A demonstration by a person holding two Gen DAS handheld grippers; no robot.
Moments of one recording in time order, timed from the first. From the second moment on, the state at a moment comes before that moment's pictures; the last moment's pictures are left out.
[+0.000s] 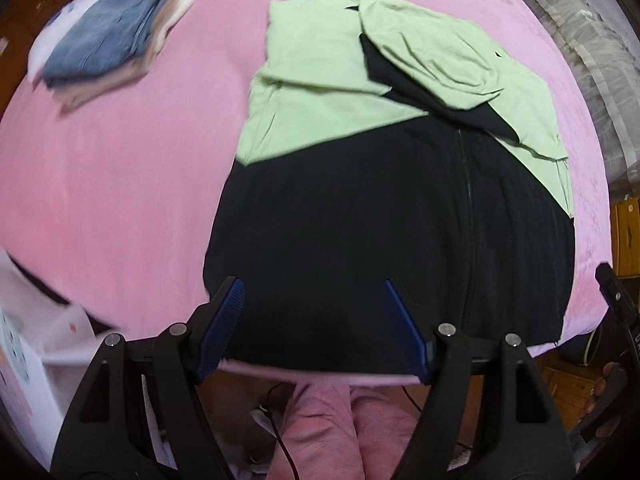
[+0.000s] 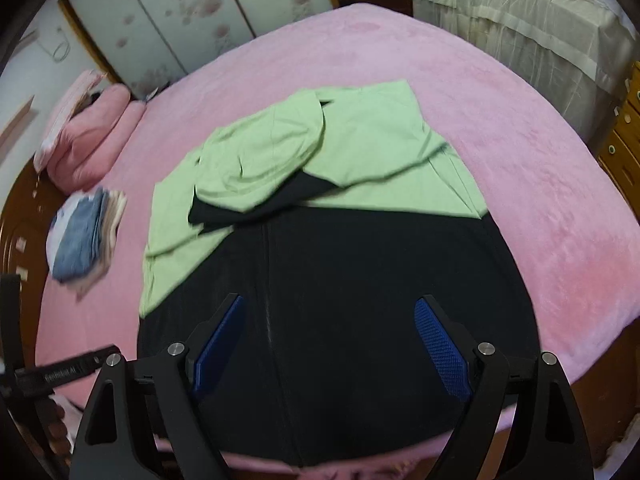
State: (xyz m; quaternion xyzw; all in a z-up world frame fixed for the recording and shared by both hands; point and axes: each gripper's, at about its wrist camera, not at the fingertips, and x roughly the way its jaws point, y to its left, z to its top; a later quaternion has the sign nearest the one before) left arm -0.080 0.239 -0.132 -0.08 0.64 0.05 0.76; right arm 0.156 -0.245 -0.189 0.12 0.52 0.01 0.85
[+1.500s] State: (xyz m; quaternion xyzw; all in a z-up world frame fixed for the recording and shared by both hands) left arm -0.130 0.341 -0.280 -0.22 0.70 -0.01 0.68; right arm 0.095 -0.494 -0.354 0.25 0.70 -0.02 0.67
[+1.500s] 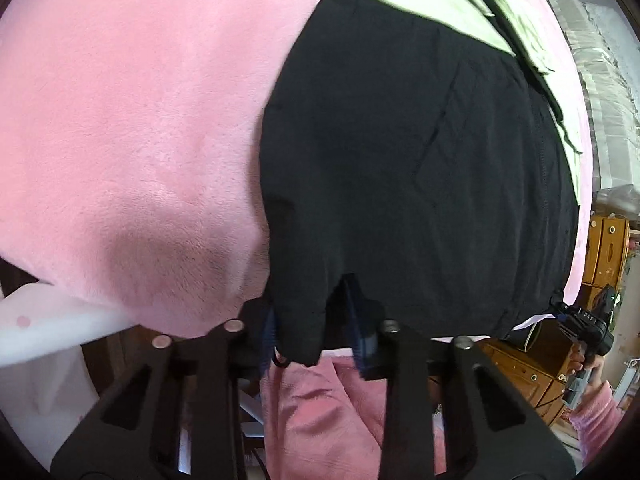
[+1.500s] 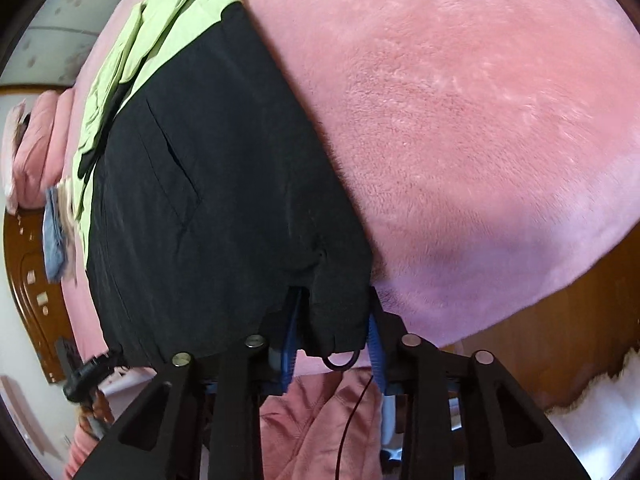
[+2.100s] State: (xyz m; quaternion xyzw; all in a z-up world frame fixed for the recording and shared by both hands) left arm -0.004 0.330 -0.112 -0.52 0.47 -0.10 0.71; right arm 0.159 -0.494 -0.204 0.54 0.49 0.05 0.68
